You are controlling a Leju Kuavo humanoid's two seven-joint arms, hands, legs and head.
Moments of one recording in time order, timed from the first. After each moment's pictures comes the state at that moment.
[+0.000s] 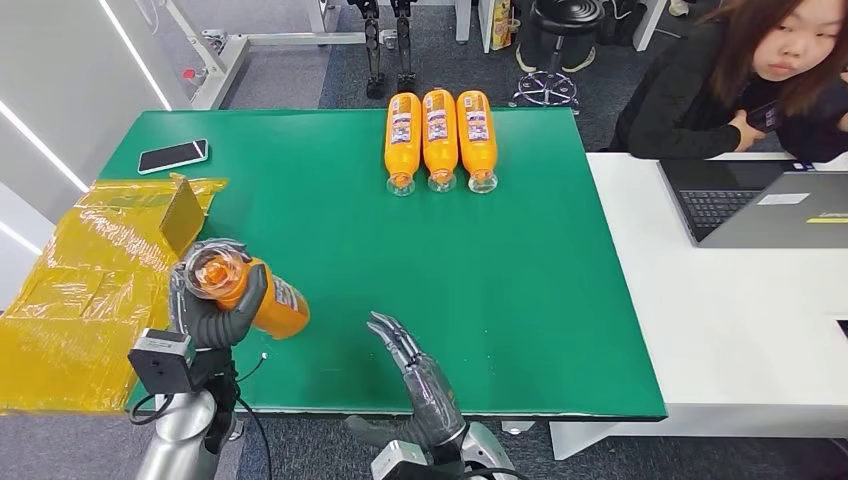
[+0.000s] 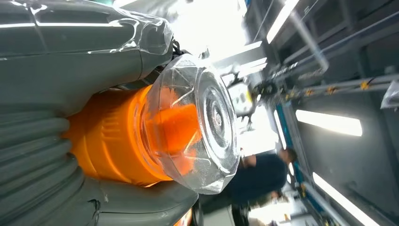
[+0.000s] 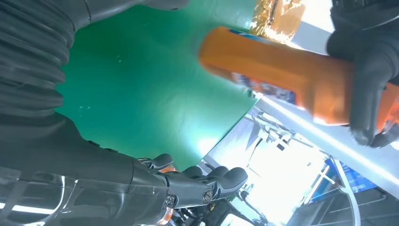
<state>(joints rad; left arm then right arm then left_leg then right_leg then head) -0.15 -0.05 -0.19 -1.21 -0.34 0.19 -0.59 -0.18 0.05 0.84 -1.15 0.46 -0.44 -0.56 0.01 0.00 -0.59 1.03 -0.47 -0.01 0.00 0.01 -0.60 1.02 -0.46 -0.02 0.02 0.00</state>
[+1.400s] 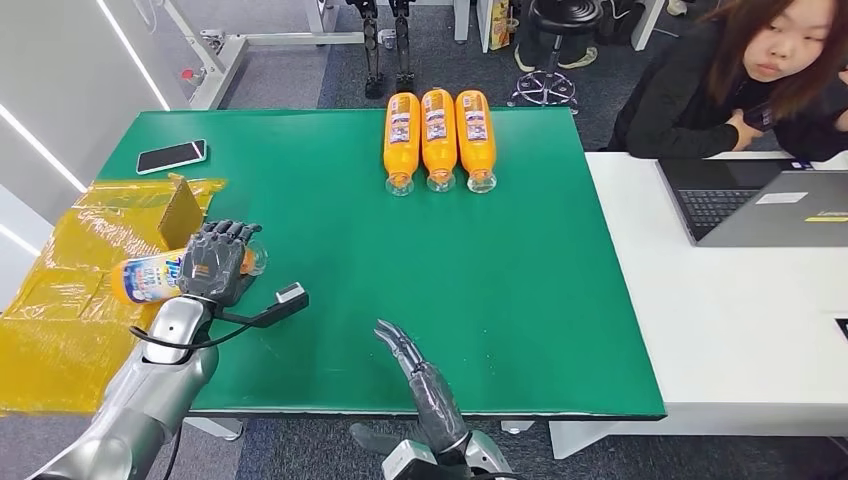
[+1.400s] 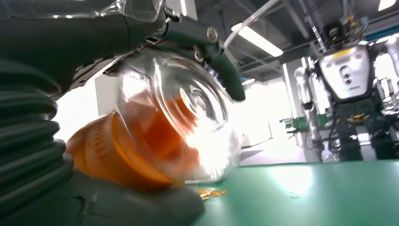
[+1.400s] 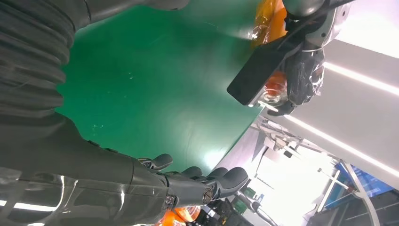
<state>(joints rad) -0.57 0.15 -0.28 -0.39 -1.56 0.62 -0.14 -0.19 0.02 0.91 -1.12 0.31 -0.47 -0.59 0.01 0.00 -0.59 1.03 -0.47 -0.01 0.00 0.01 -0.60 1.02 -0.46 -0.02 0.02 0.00</state>
